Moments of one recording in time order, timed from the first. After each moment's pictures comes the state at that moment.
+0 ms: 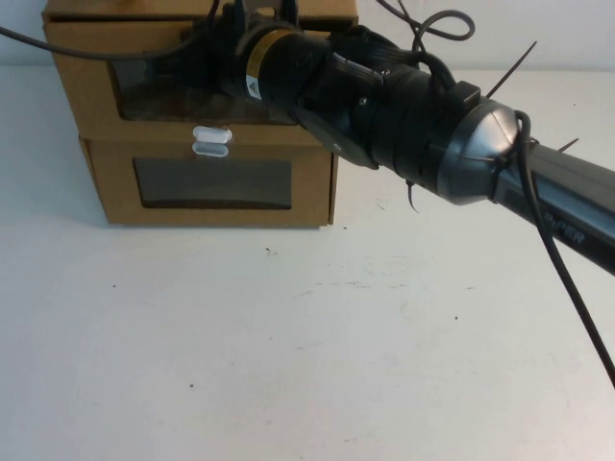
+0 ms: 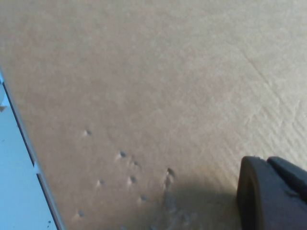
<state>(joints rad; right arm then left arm) 0.76 2.03 -1.92 -0.54 0.20 0.71 -0.07 2.00 -2.25 -0.50 1.14 0.43</state>
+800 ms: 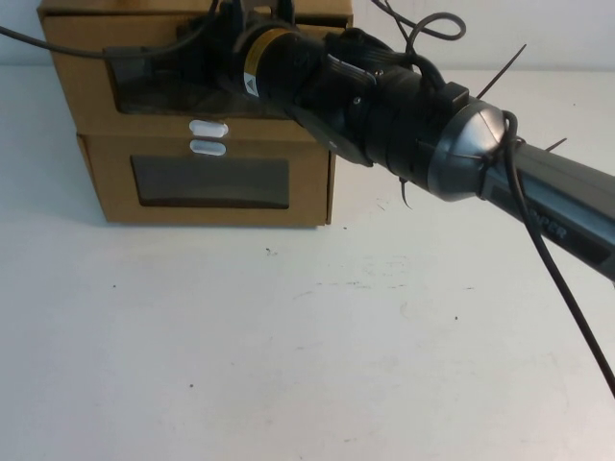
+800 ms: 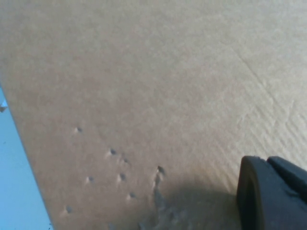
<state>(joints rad) 0.74 2.08 -1.96 -0.54 0.16 0.71 -0.07 2.00 -2.25 -0.50 1.14 0.43</state>
